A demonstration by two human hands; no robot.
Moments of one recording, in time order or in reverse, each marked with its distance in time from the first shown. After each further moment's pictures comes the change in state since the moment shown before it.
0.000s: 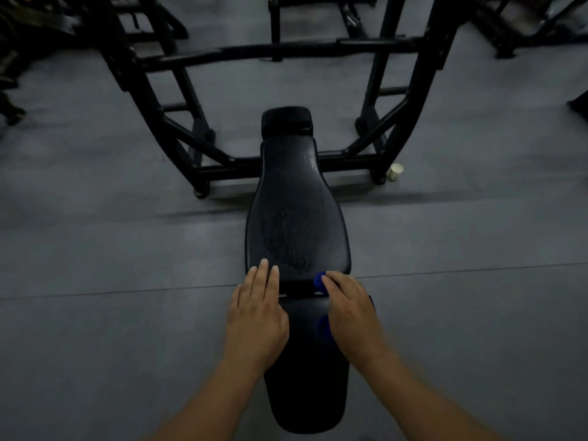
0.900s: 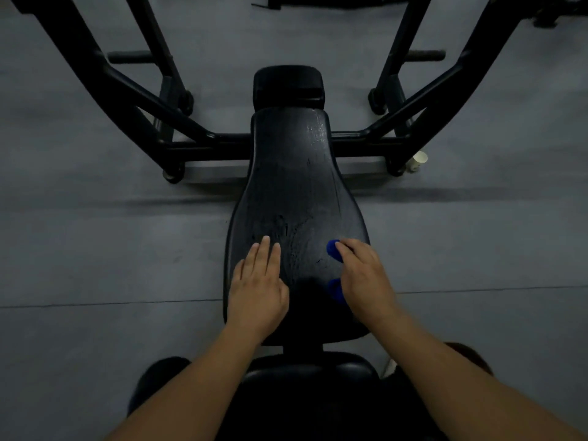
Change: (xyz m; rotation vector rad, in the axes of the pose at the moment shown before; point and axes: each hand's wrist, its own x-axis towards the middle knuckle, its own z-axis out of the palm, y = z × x) left_hand 0.245 -0.081 0.168 -0.025 -0.116 -0.009; right_hand 0.196 0.136 0.174 -0.048 -0.102 0.066
